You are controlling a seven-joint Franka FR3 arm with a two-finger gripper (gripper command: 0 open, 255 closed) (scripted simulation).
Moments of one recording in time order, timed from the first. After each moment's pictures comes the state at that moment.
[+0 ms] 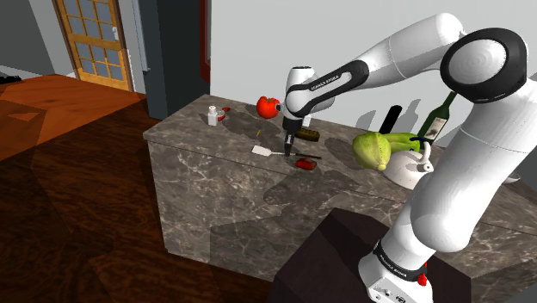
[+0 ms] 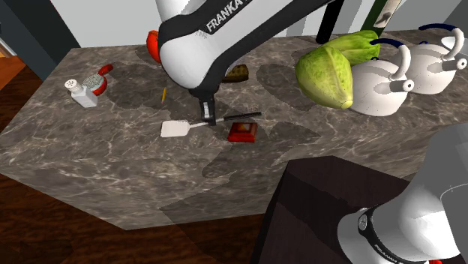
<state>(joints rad) 0.08 0.02 -0.23 -2.26 -0.05 2.23 -0.64</state>
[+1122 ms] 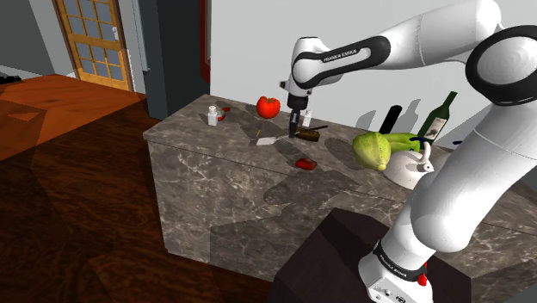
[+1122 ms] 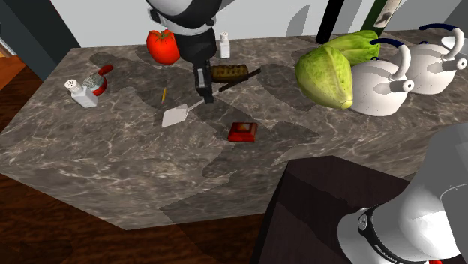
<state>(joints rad) 0.09 -0.09 -0.22 -2.14 -0.07 2.00 -0.62</state>
